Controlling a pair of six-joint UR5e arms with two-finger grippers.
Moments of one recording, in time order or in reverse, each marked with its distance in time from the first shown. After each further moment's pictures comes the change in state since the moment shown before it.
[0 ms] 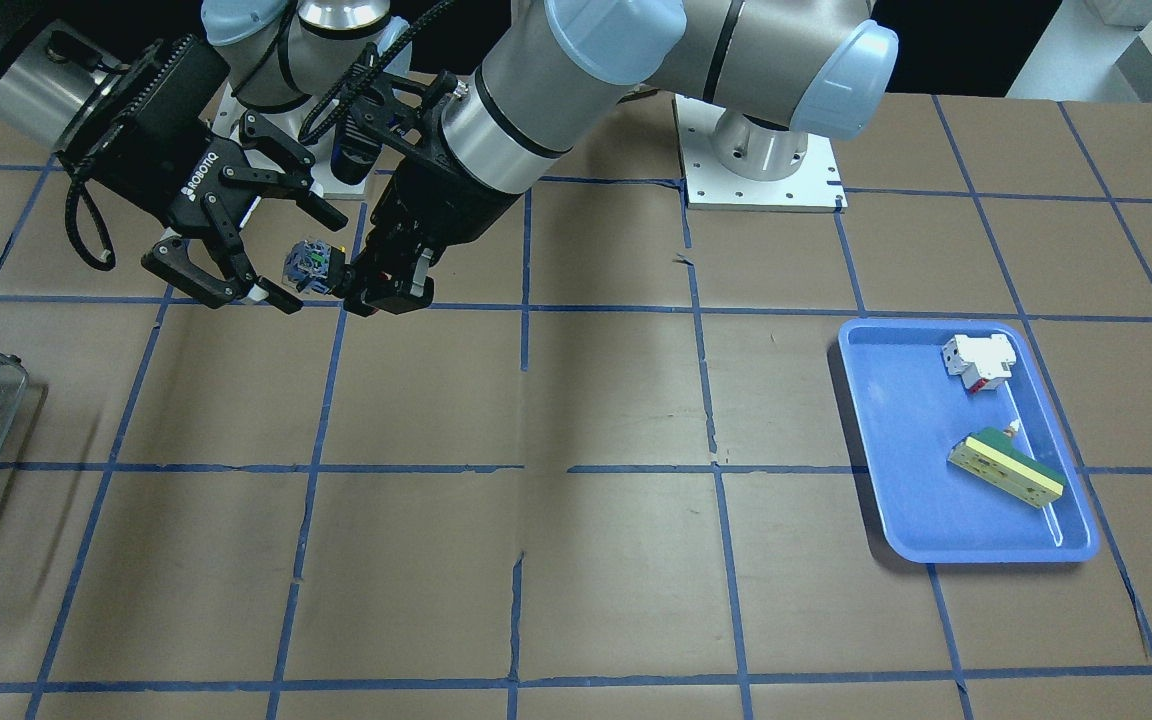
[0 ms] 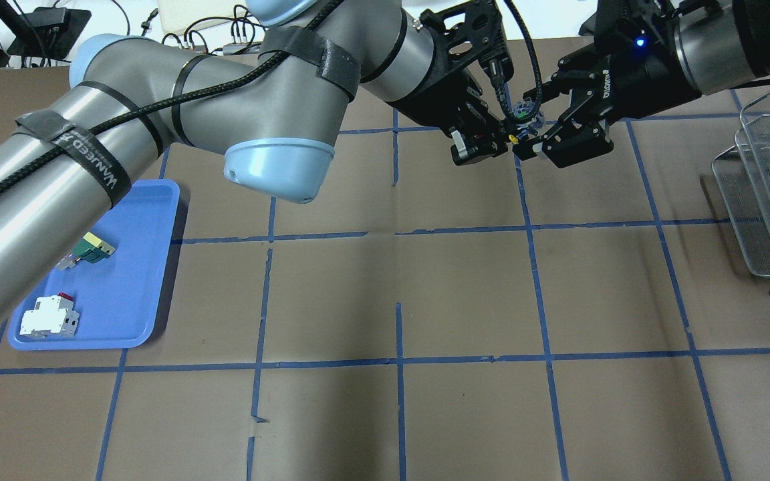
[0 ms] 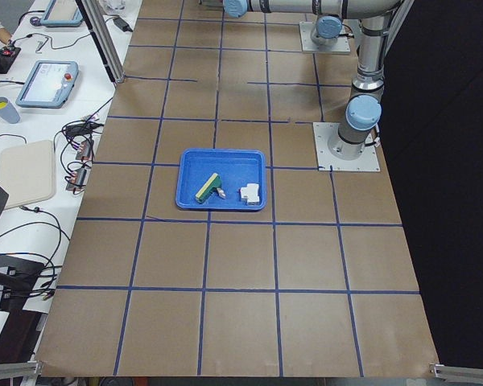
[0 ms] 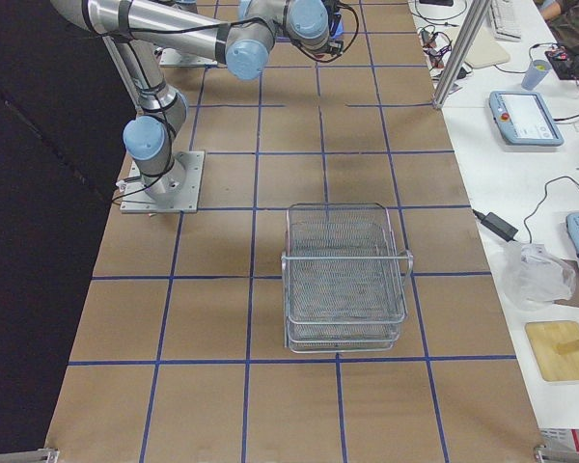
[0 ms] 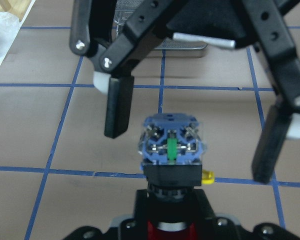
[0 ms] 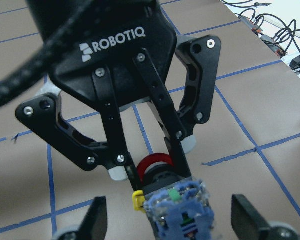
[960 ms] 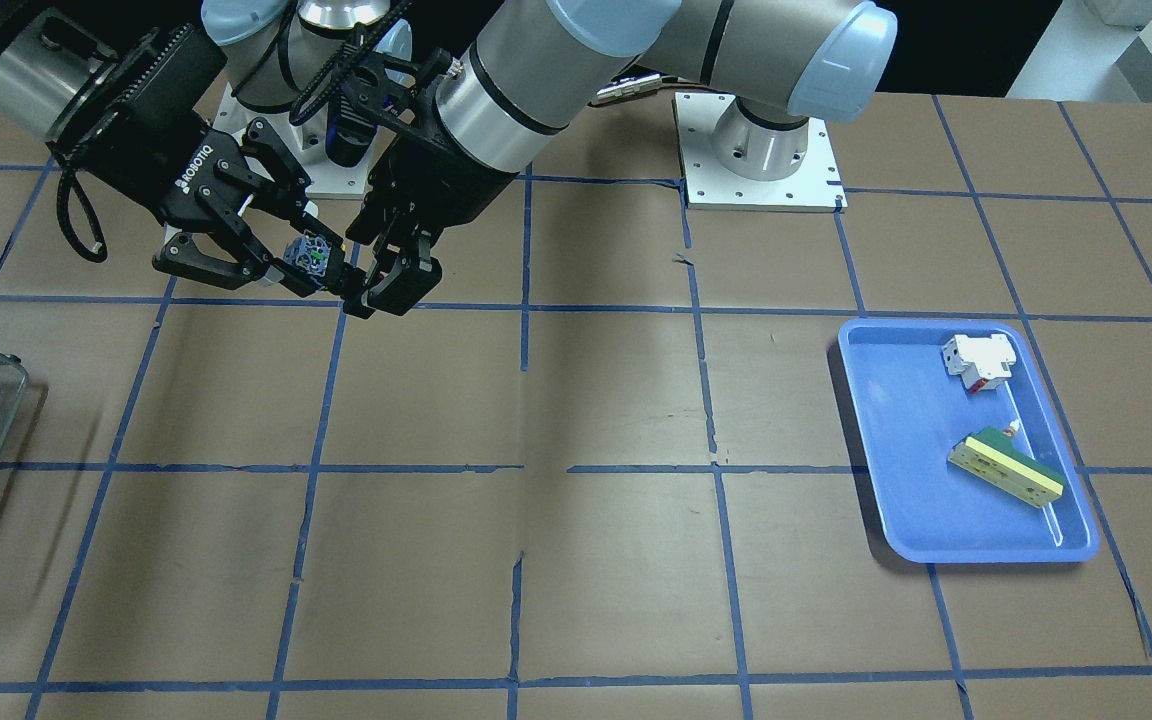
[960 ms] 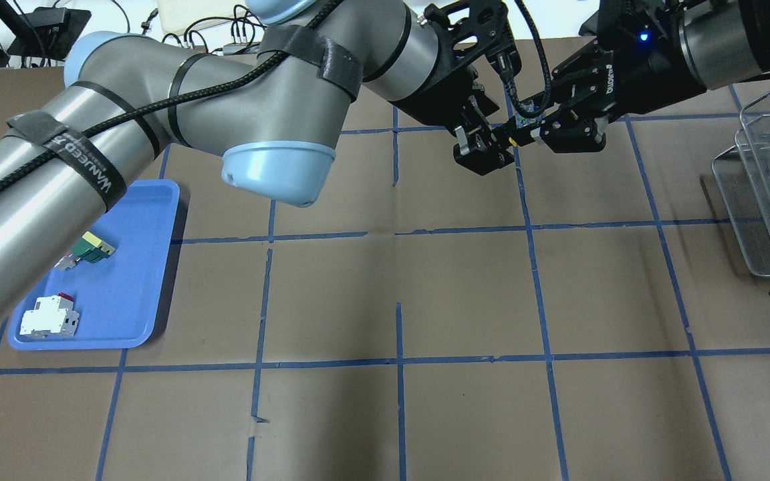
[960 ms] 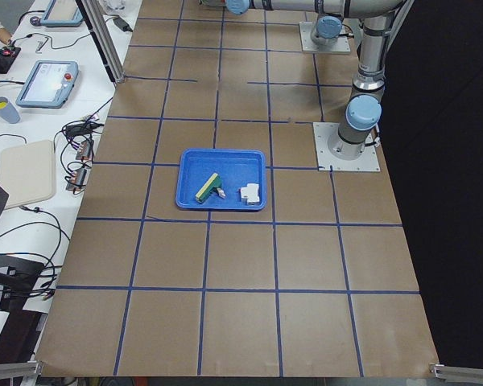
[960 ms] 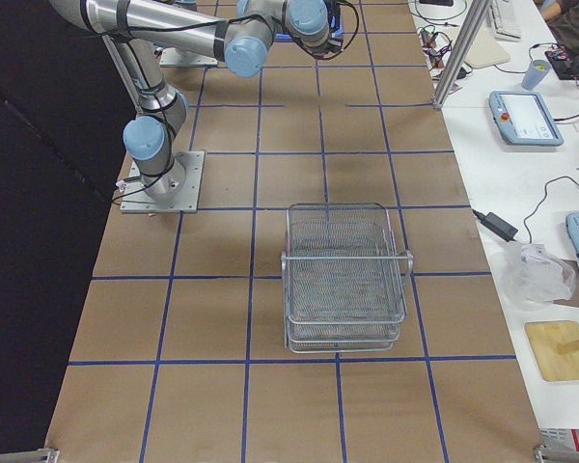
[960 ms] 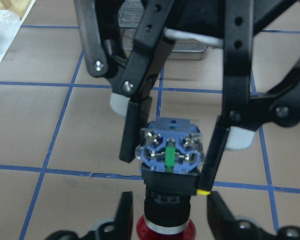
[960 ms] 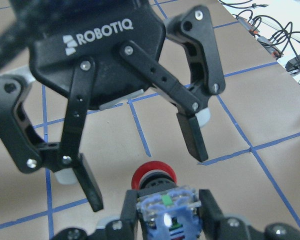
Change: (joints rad) left arm -0.006 0.027 0.000 -0.004 0.013 -0.078; right arm -0.001 -0.003 -0.012 0.003 -0.013 -0.002
